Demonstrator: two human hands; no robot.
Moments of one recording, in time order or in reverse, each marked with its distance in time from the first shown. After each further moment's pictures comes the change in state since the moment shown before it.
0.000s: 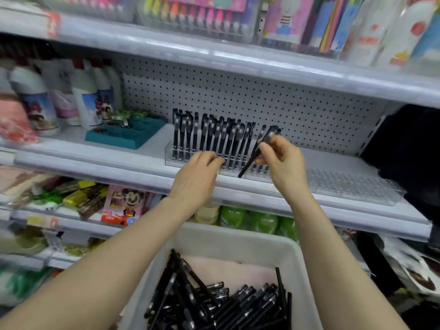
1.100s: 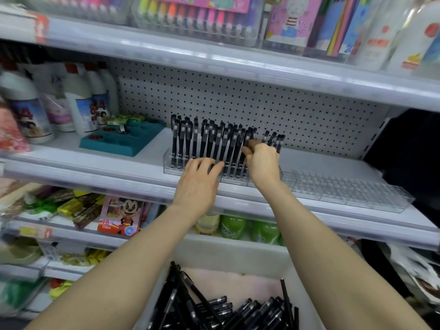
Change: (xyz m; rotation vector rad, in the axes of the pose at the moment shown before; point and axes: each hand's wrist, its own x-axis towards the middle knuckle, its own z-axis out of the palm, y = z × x) left_hand 0.012 -0.015 0.030 0.091 -0.047 -0.023; right_hand 0.060 0.026 0.058 -0.523 -0.009 0.129
